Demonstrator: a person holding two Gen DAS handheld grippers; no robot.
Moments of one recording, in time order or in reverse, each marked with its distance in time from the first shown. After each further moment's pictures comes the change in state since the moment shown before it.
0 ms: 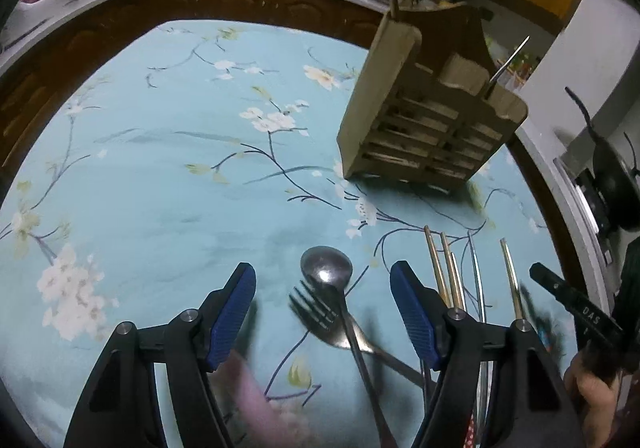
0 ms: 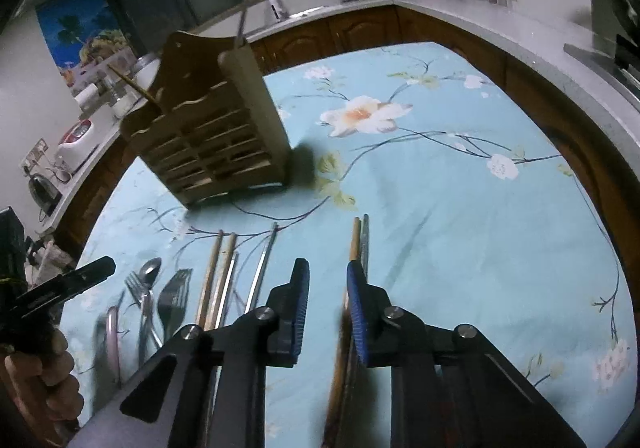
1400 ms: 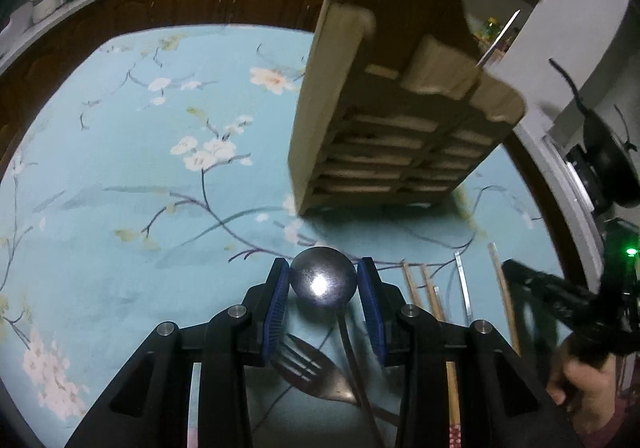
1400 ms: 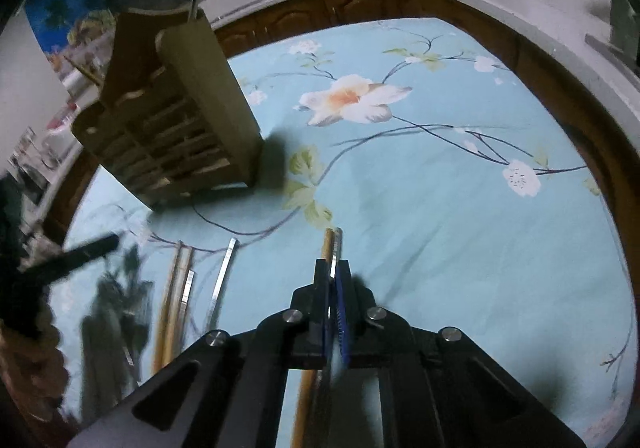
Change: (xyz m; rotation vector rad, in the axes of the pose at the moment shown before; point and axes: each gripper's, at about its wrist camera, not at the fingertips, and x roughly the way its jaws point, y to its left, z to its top) left arm 0.046 -0.024 0.038 0.103 0.052 -0.051; right arm 0.042 -0.014 0.021 -0.030 0.103 -0.035
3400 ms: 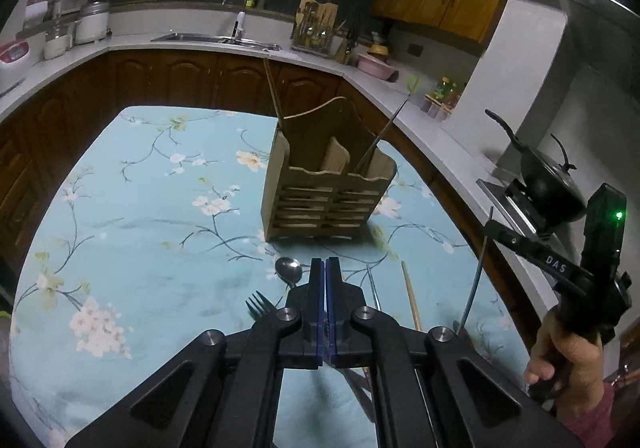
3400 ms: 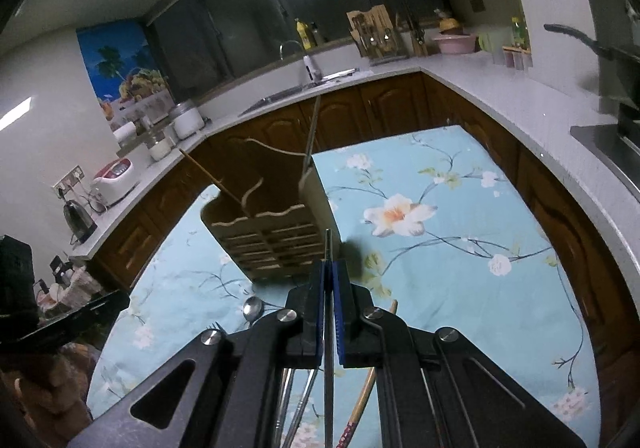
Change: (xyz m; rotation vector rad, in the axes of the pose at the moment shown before) left arm -0.173 -0.009 -0.065 0.032 -0.238 -0.088; right arm -0.132 0.038 0.012 -0.024 -0.322 0.132
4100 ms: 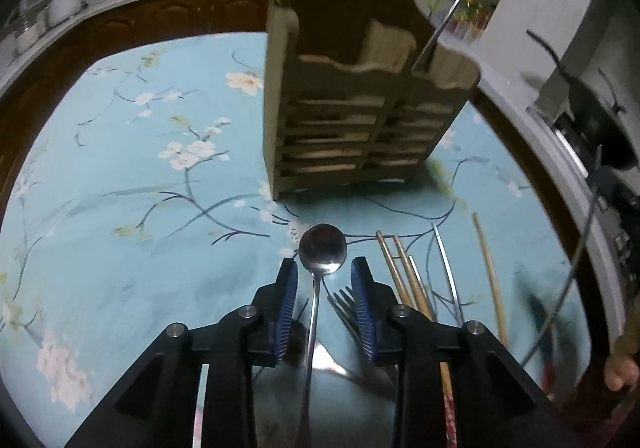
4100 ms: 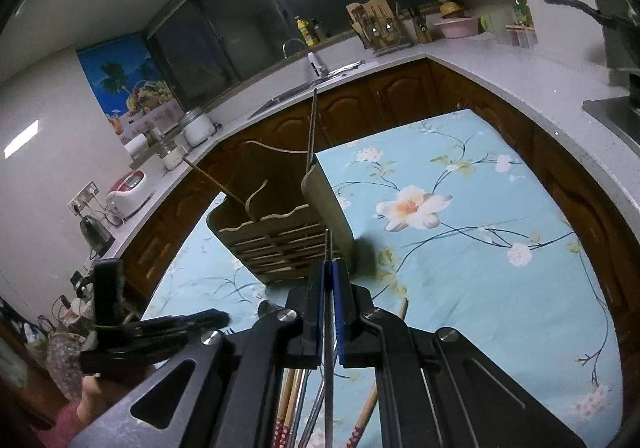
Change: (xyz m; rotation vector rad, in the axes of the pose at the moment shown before) left arm 0.170 0.002 0.016 0.083 0.286 0.083; right arm 0.014 -0.015 -0.001 0.076 0.021 0.079
